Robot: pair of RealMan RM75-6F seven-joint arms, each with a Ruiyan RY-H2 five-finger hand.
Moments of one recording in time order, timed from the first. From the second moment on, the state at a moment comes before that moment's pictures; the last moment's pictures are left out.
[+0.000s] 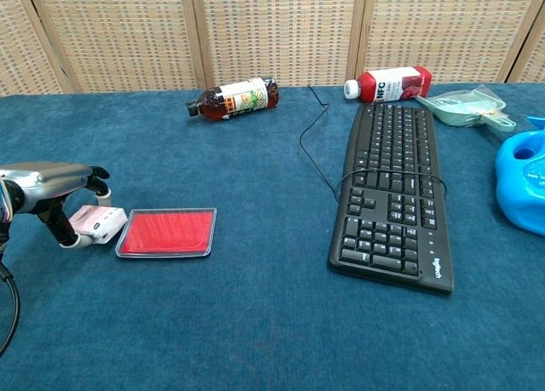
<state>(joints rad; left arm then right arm) -0.75 -1.53 -0.10 -1.62 0.51 1.10 0.78 0.12 -1.22 0.08 -1.49 -1.51 1.48 -0.03</state>
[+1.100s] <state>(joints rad) -0.47 -1.35 -0.04 -1.72 1.18 1.25 0.22 0.11 -1.22 0.07 -1.49 -1.52 1.49 -0.04</state>
